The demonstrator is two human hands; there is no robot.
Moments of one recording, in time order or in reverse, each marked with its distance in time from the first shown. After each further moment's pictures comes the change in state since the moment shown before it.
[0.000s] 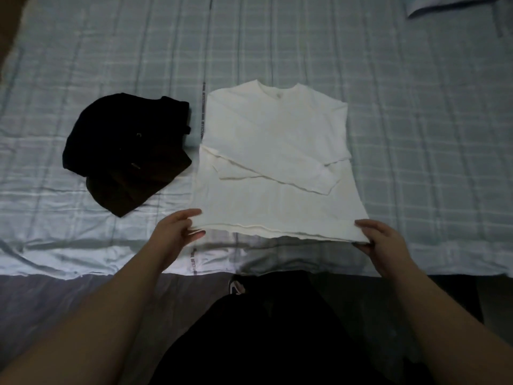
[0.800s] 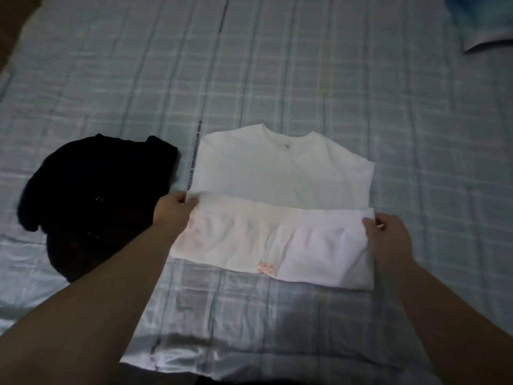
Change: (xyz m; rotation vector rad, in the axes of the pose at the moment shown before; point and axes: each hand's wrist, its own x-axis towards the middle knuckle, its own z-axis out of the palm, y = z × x) left_hand 0.222 0.129 0.100 0.701 0.427 0.228; right_hand 0.264 -0.116 0.080 -0.857 0.124 -0.398
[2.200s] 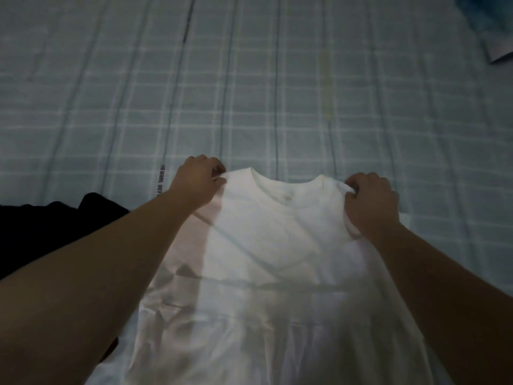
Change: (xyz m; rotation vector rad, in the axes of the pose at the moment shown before) left_hand 0.248 0.120 0.108 0.585 -0.182 0.601; right_hand 0.211 -0.116 0.095 -0.557 0.063 -0.175
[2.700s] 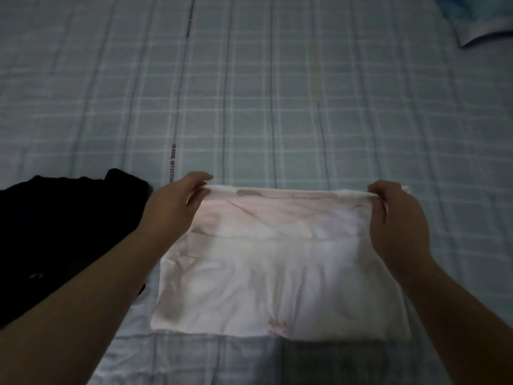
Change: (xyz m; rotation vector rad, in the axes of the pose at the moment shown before) left_hand -0.177 0.010 -0.041 -0.194 0.271 0.123; right_hand -0.160 0.030 -0.067 0.360 0.307 -0.159
